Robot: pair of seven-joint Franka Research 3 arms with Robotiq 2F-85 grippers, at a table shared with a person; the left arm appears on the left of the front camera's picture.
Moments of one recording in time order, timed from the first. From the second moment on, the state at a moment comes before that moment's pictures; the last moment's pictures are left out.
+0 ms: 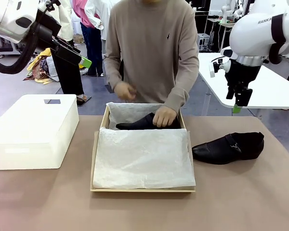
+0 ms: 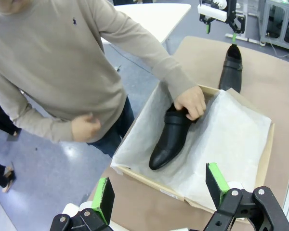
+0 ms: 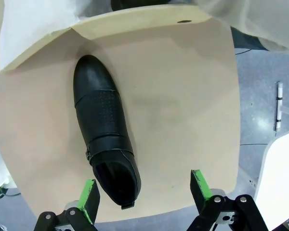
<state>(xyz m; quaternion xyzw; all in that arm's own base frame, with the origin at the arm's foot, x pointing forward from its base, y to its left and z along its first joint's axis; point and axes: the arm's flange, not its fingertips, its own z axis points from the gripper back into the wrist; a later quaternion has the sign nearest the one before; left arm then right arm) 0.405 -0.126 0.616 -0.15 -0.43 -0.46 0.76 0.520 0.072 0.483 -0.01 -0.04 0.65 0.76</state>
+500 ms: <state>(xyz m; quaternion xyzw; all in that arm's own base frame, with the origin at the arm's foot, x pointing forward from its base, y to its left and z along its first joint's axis) 0.405 -0.126 0.616 -0.15 -0.43 -0.46 0.76 0.520 0.072 0.487 -0.02 -0.04 0.65 0.76</state>
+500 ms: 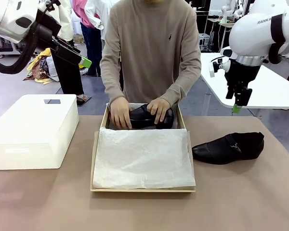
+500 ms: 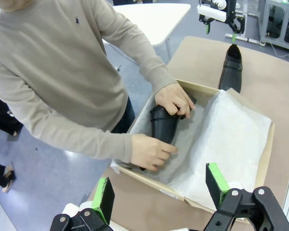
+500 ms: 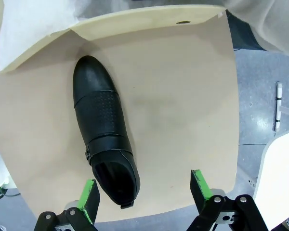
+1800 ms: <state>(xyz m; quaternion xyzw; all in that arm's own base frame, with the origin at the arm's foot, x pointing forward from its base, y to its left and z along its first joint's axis) 0.405 -0.126 0.616 -0.15 -0.43 -0.46 0.76 0.522 0.004 0.425 -0.03 -0.02 0.67 0.75</state>
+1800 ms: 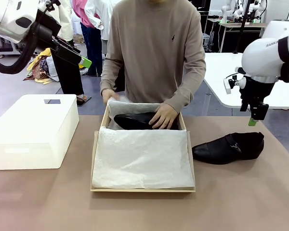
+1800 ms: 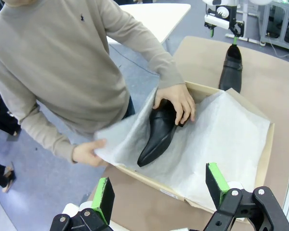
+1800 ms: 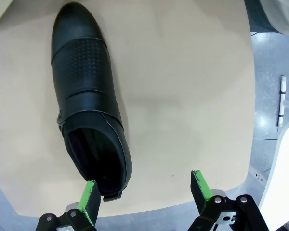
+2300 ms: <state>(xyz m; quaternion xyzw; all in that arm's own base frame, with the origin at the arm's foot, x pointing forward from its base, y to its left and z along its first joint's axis) 0.405 -0.126 0.616 -0.15 -0.43 -0.46 0.76 0.528 -0.004 0.387 -0.01 -0.01 0.66 0.75</state>
